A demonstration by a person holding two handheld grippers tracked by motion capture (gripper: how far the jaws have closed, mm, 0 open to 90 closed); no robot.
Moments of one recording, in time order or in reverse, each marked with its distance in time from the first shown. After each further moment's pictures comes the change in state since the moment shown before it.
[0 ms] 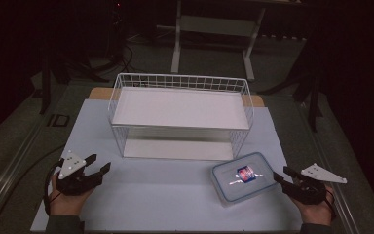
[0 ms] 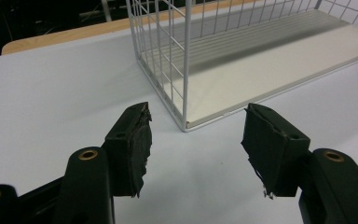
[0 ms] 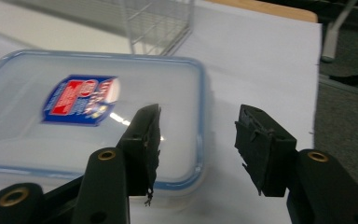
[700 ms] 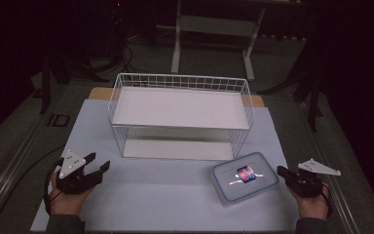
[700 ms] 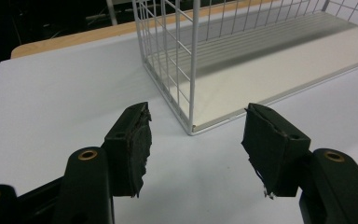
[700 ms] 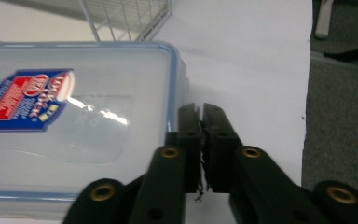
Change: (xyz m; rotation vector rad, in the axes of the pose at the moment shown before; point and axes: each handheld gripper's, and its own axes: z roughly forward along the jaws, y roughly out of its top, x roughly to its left) left arm 0.001 0.000 0.000 -0.009 0.020 0.005; right arm -0.015 -0.002 0.021 0.074 -0.032 0.057
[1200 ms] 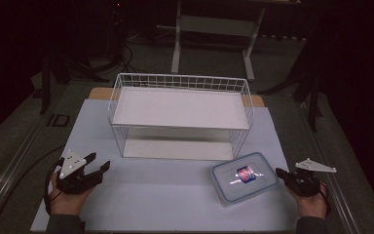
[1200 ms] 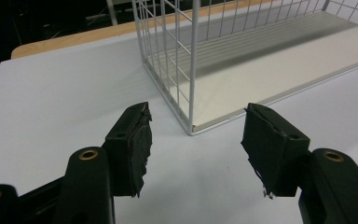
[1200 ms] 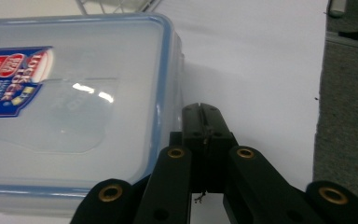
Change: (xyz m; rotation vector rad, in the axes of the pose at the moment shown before) left arm 0.000 0.000 0.000 0.001 0.002 -0.001; right arm -0.007 -0.005 0.011 0.054 0.041 0.017
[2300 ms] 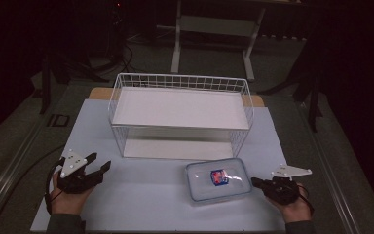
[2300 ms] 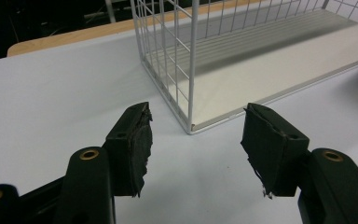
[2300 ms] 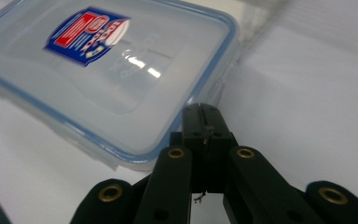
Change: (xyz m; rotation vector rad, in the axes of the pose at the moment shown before) left arm 0.001 -0.001 0.003 0.006 -0.007 -0.002; right arm 0.071 0.011 0.005 0.068 0.229 -0.175
